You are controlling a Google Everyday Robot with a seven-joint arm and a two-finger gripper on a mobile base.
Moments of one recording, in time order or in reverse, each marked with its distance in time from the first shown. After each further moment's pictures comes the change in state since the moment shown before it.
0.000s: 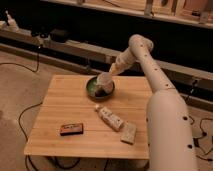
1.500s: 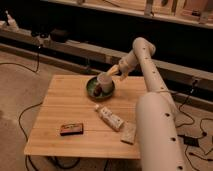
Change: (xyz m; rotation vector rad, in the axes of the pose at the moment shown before) arm -0.014 0.020 0.014 0.070 -0.083 0.118
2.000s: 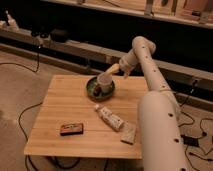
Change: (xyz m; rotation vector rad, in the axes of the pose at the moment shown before) arm 0.011 0.009 -0.014 -0.097 0.051 -0.075
